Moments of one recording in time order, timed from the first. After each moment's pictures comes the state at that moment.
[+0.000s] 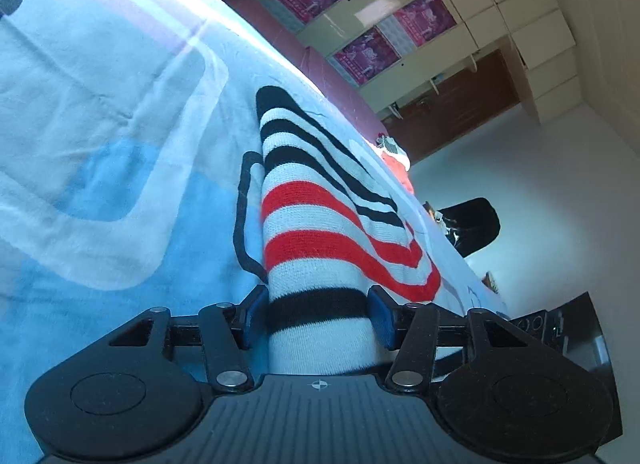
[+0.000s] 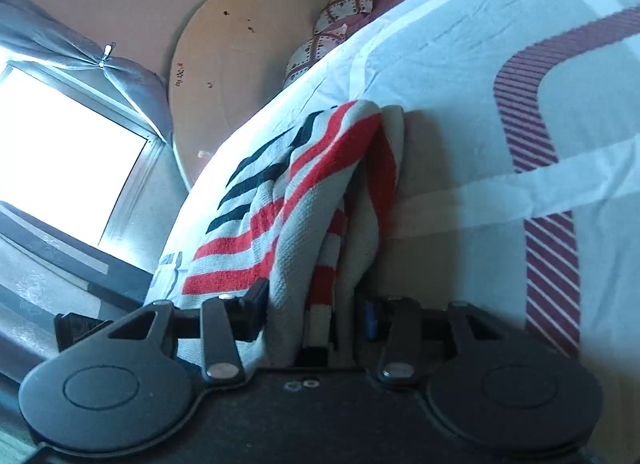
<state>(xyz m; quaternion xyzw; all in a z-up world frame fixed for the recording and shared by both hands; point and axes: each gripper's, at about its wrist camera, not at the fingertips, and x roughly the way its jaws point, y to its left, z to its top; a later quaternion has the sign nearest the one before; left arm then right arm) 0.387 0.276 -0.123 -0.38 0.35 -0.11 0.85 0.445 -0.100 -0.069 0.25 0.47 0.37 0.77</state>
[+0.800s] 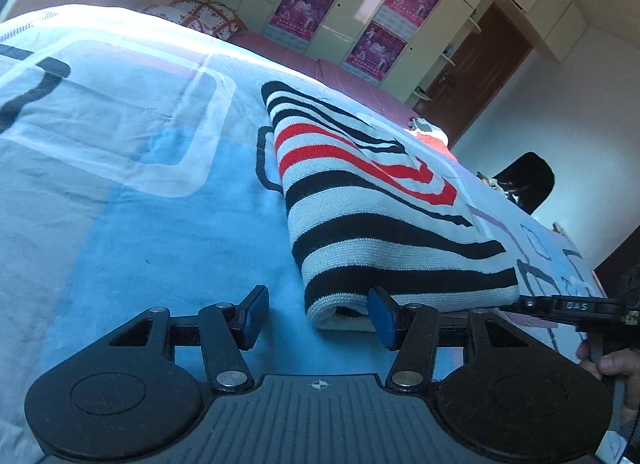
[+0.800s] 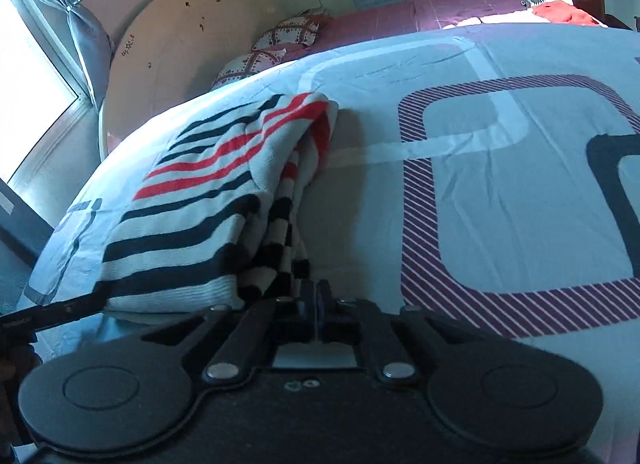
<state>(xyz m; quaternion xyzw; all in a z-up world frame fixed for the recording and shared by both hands) 0.273 0.234 -0.094 -0.23 0.36 -0.04 0.91 0.326 -0.097 -0.029 0.10 0.43 0.24 0.86</state>
